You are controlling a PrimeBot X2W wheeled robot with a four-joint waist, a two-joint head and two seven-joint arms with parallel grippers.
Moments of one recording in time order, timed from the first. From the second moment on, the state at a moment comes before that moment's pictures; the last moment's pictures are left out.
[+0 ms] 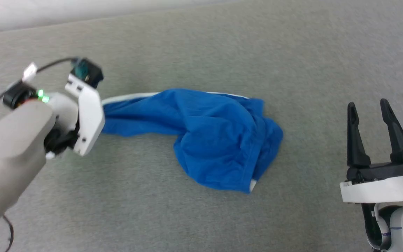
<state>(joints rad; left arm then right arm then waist) -1.11 0.67 -1.27 0.62 -0.96 -0.12 0.50 -0.11 -0.05 -0.08 -0.06 0.08 0.13 -0.26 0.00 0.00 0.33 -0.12</state>
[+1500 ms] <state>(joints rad) -0.37 0.35 -0.36 0.02 -0.27 0.49 -0.26 -0.97 -0.80 0.98 0.32 0.92 0.13 0.71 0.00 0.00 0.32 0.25</state>
